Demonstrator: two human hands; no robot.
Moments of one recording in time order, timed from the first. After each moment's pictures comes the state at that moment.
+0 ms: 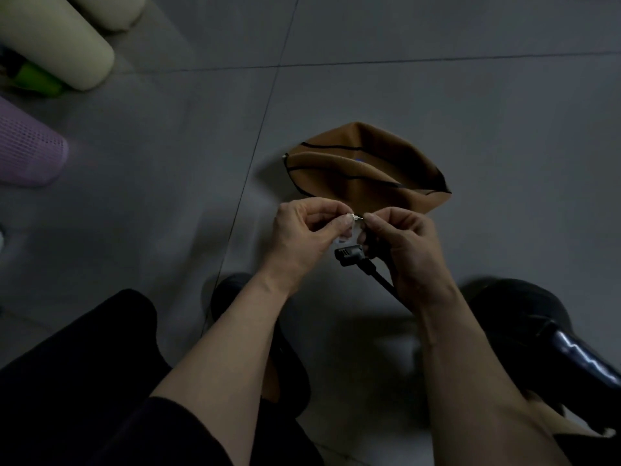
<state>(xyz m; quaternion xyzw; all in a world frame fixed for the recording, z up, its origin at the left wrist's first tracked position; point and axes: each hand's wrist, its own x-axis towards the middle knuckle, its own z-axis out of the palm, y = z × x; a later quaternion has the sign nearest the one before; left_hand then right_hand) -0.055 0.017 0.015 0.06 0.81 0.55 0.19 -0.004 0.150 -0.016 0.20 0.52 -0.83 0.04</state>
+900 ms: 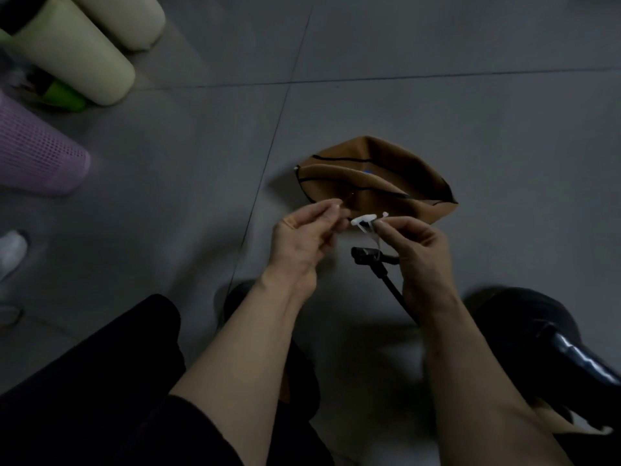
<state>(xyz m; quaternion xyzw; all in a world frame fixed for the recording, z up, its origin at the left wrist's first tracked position) -0.056 0.023 0.037 -0.21 0.65 0.70 0.22 -0.001 0.145 -0.009 0.29 0.52 -0.80 -0.02</state>
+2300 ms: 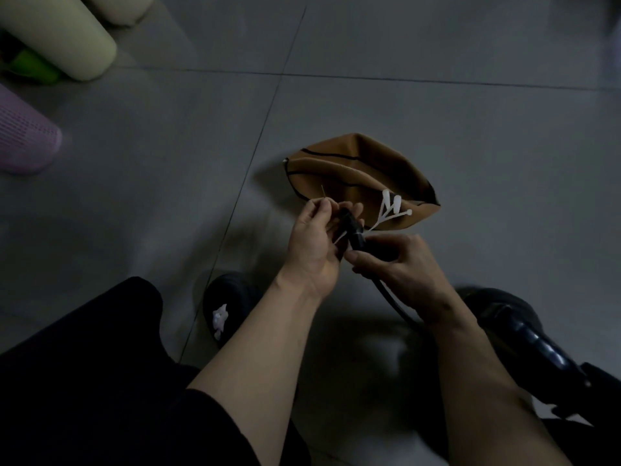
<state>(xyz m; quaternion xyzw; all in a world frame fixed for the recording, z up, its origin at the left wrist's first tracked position) -0.045 0.046 0.013 -0.21 0.50 0.81 0.23 0.011 0.167 -0.006 0.10 0.75 -0.64 0.15</state>
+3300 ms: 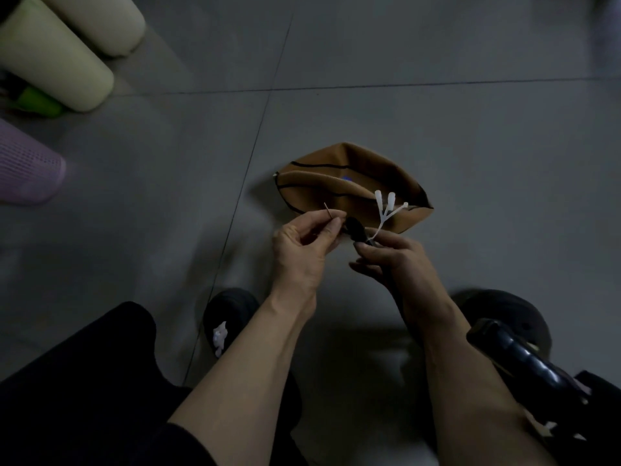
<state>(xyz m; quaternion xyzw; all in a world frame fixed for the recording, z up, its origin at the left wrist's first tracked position) -0.037 0.047 0.018 -0.05 0.69 0.71 0.13 0.008 0.168 -0.006 0.26 0.47 -0.83 0.14</state>
